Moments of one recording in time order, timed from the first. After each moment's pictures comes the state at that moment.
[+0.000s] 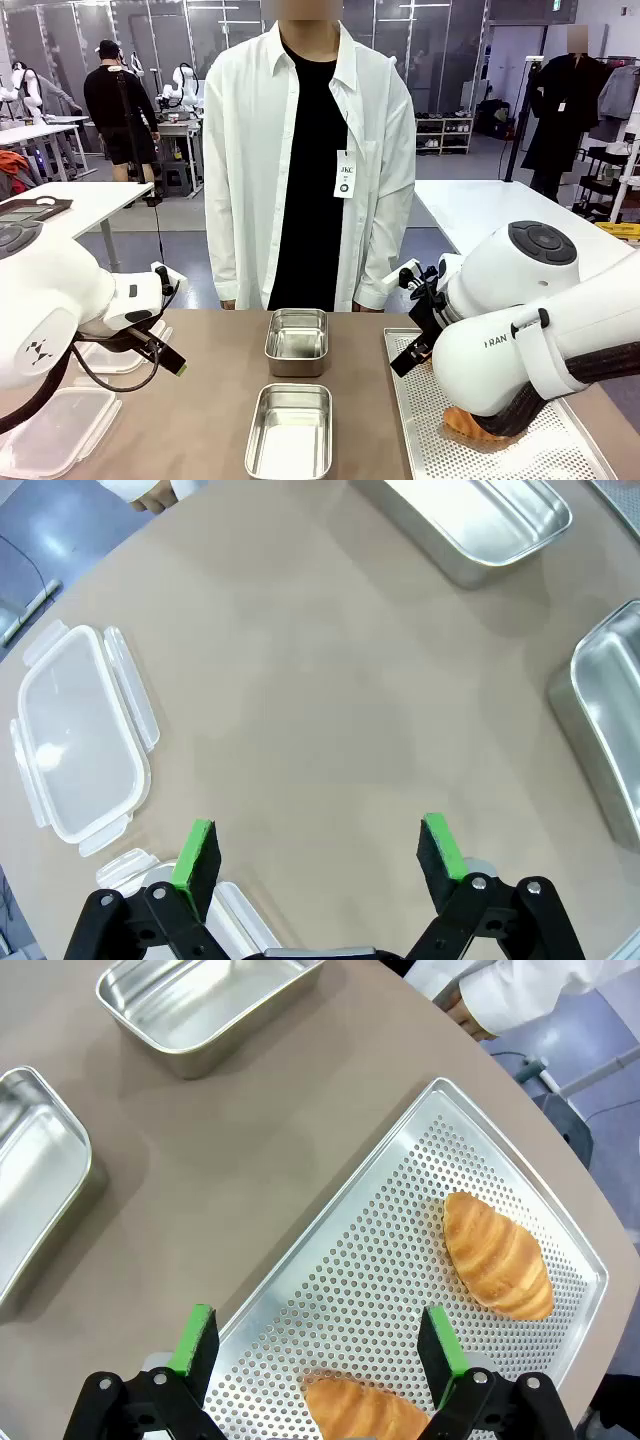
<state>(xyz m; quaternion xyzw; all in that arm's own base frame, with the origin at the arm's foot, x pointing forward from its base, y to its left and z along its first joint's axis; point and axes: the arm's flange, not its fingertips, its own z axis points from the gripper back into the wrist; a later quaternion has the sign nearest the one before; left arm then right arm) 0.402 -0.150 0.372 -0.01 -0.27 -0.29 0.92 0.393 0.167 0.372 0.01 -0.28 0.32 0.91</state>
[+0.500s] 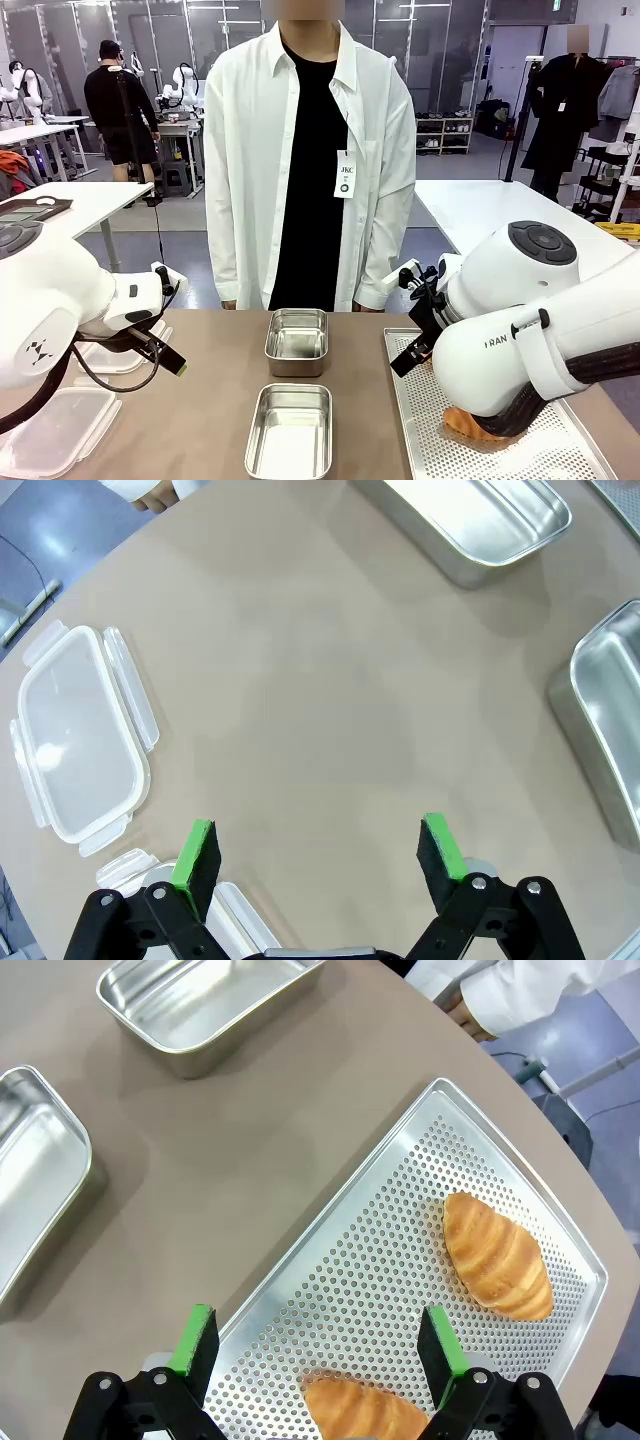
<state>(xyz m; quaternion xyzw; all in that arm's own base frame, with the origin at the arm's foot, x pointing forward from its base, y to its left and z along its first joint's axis) 0.402 -0.150 0.372 -0.01 -0.27 -0.29 0.92 0.393 0.167 0.372 0.01 -0.28 0.32 0.90</state>
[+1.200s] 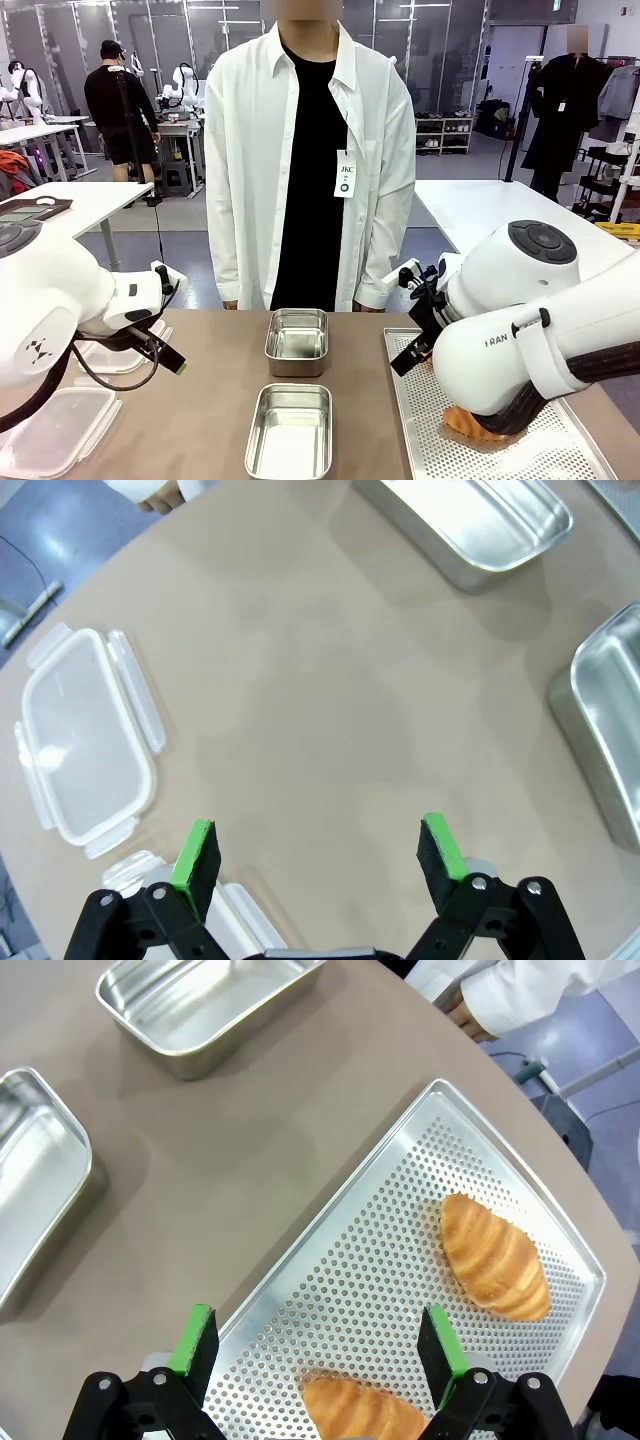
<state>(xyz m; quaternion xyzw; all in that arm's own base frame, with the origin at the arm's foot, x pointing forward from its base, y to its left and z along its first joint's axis) 0.403 -0.148 0.378 -0.01 -0.27 -0.29 0.92 0.394 0.167 0.378 0.01 -0.28 0.32 0.90</state>
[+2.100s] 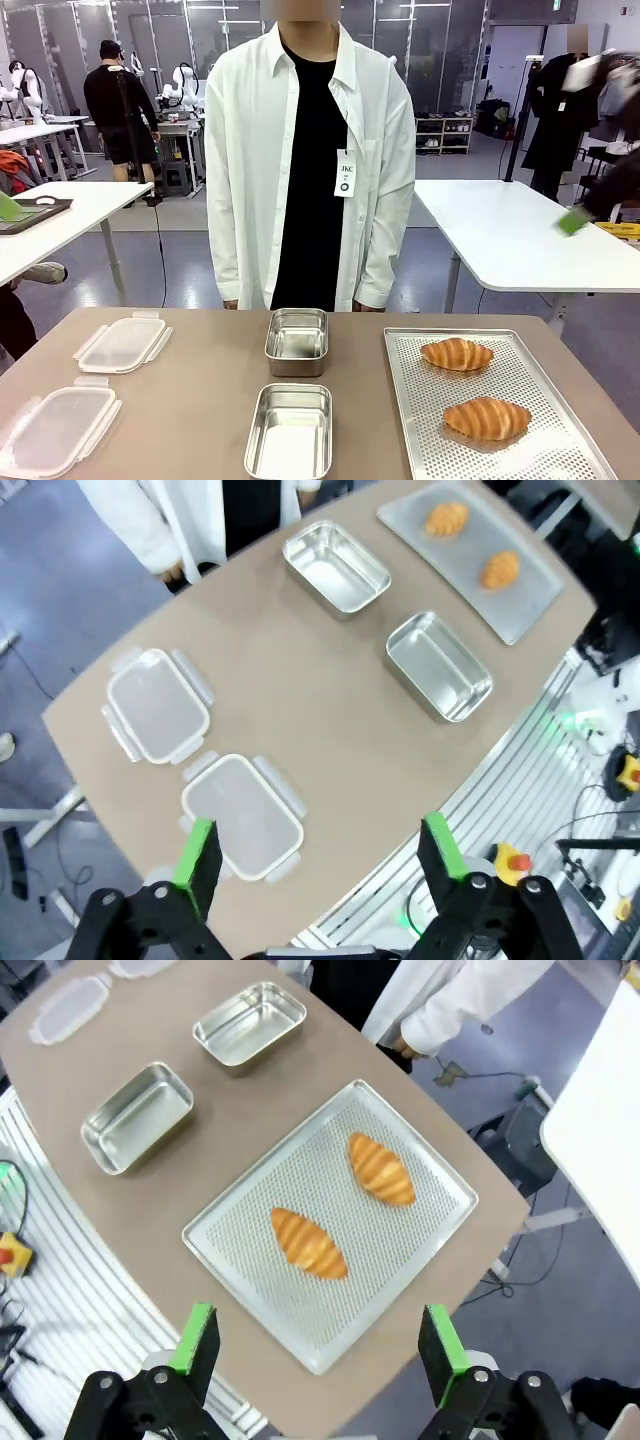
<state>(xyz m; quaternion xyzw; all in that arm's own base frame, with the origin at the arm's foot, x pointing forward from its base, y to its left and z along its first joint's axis) 0.307 0.009 0.691 -0.15 -0.27 -0.33 0.89 0.291 -0.017 0.671 0.08 -0.28 0.36 0.89</state>
